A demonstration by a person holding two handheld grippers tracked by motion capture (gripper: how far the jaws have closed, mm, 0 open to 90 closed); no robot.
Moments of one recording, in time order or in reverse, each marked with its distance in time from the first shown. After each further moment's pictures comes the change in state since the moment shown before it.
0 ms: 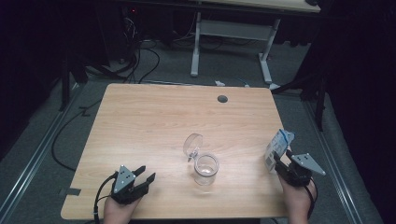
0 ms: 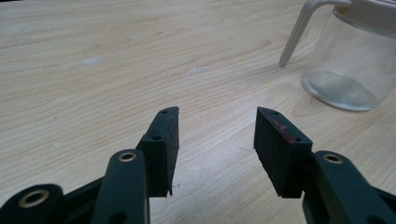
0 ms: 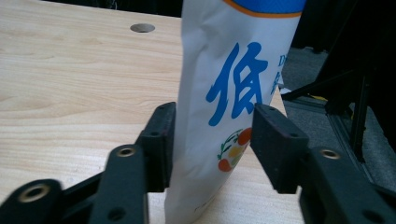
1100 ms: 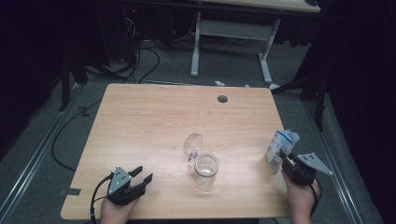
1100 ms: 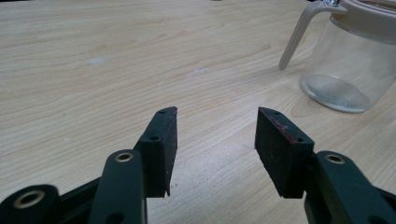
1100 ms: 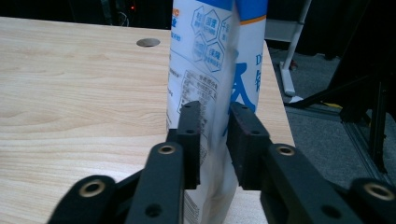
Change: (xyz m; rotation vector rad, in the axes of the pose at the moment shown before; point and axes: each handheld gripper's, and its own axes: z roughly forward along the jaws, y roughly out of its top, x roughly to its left) left arm 0.008 -0.004 -0.010 -0.018 -0.004 -0.028; right arm -0.014 0.000 0.003 -0.051 0.050 0.042
